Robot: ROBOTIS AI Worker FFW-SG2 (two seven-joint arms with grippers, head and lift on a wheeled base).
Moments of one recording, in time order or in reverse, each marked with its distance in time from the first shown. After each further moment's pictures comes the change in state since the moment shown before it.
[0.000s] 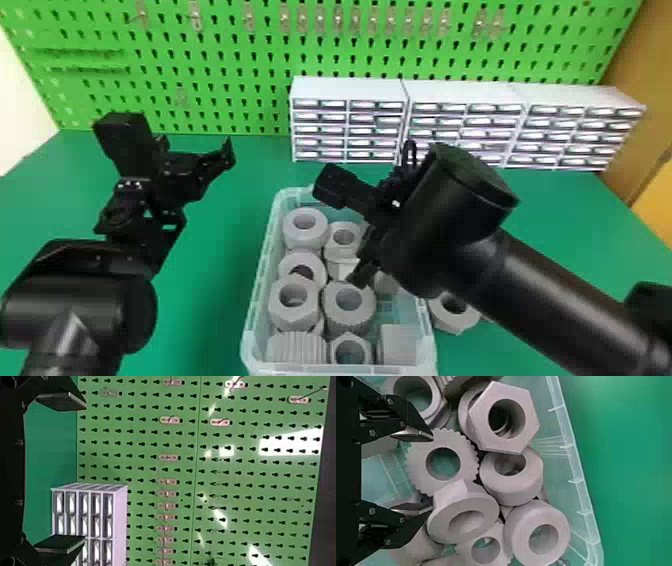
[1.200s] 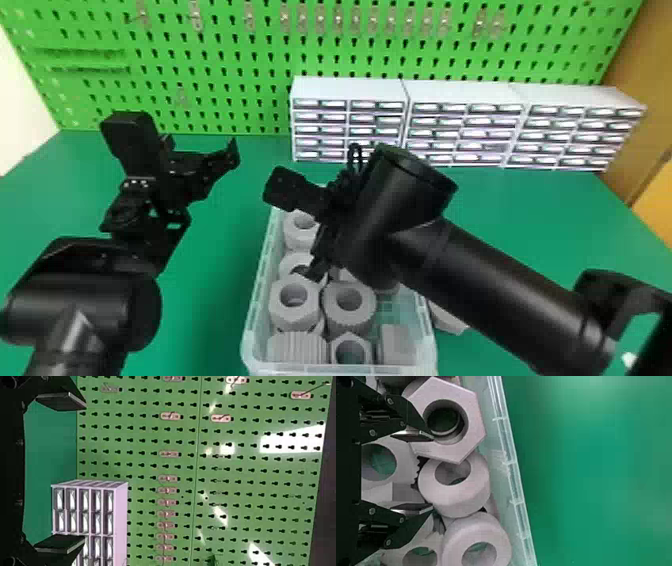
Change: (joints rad) left arm -0.010 -0.002 -0.013 0.009 0.000 0.000 0.000; right arm -0.059 0.130 0.051 0.193 -0.147 -0.179 -0.181
